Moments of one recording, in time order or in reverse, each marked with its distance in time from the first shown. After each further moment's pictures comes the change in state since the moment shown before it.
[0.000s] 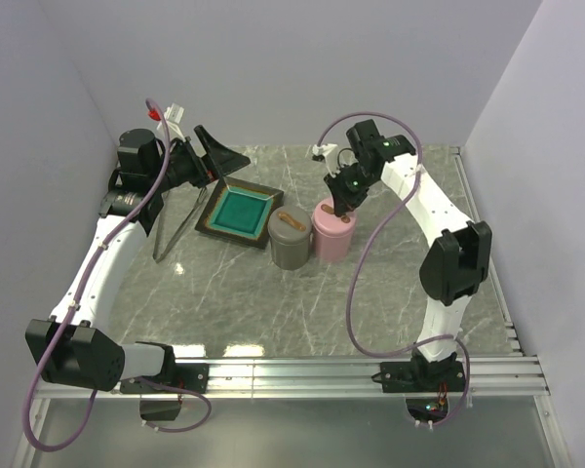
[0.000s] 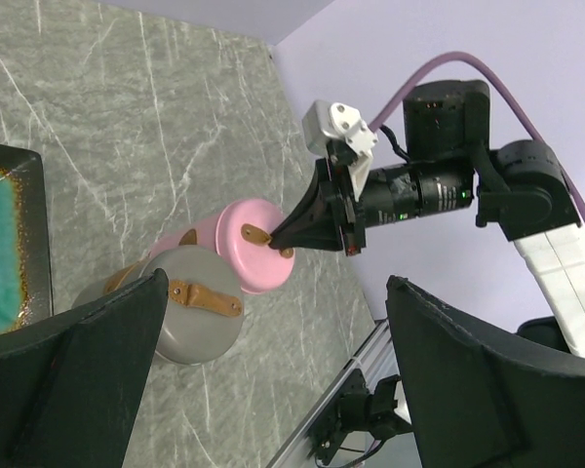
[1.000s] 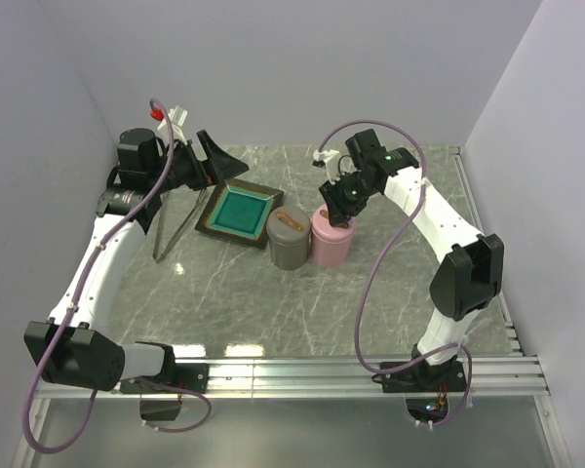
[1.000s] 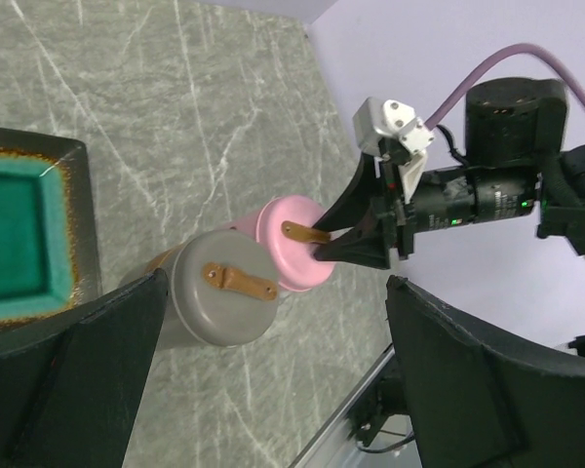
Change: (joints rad) left arm 0.002 0.000 0.029 -0.105 -0.016 0.126; right arm 0.037 -0.150 -0.192 0.126 0.012 0.128
